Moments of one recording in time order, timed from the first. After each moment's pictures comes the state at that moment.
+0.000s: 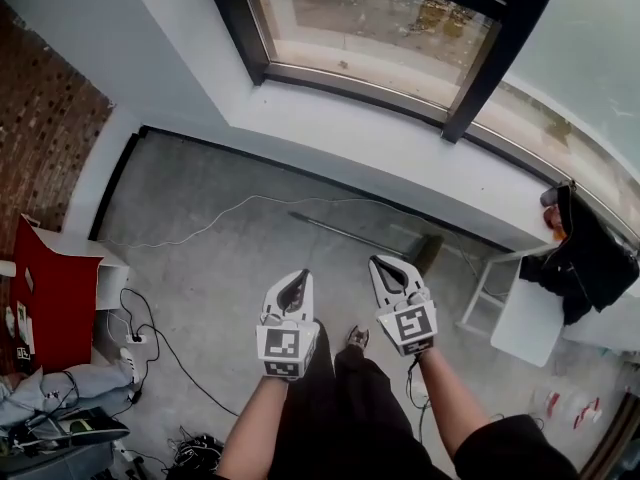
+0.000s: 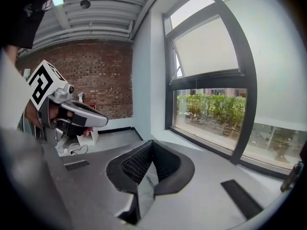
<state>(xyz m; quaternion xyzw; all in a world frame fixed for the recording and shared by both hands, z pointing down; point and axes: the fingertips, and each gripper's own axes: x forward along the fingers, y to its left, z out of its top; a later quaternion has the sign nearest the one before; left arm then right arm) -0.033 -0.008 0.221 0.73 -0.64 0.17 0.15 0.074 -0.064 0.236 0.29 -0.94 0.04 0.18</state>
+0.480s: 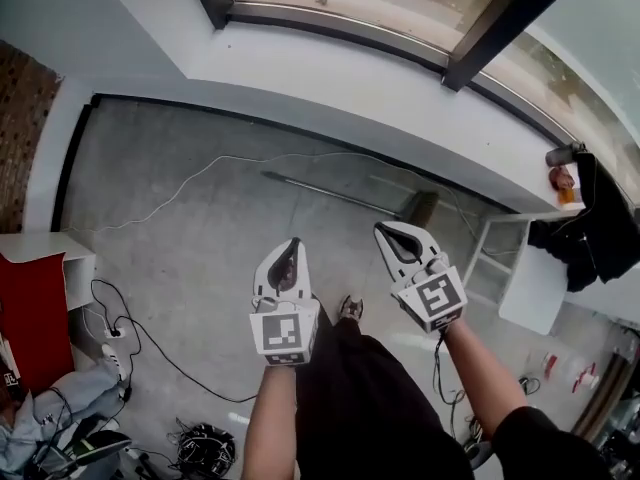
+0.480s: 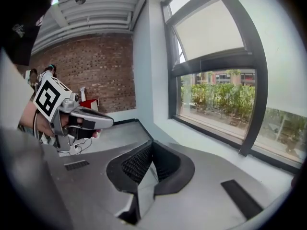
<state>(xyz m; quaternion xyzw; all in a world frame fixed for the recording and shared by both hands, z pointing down) -0.075 -0.048 0.325 0.72 -0.66 0.14 0.17 0.047 -0.097 0.327 0.26 -0.94 0.07 0.21</state>
